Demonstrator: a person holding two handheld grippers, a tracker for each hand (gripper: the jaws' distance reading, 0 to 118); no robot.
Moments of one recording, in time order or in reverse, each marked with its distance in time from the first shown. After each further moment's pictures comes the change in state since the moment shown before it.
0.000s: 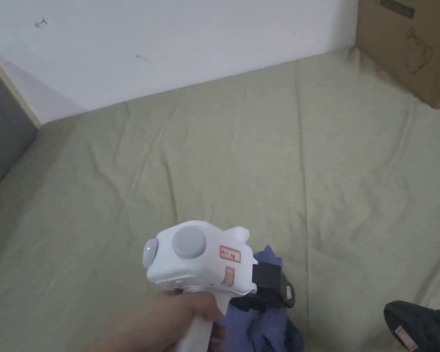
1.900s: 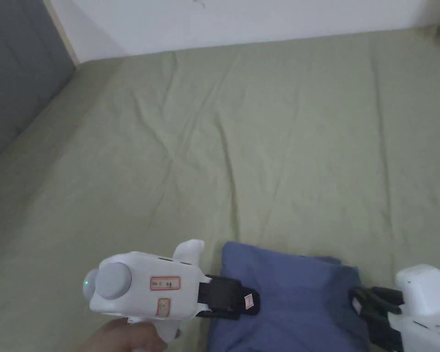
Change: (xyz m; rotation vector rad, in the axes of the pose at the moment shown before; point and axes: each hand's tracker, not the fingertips) left arm -0.217 -0.055 0.061 0.197 -0.181 0.086; right arm 0.000 -0.059 -0.267 -0.272 0.047 -0.162
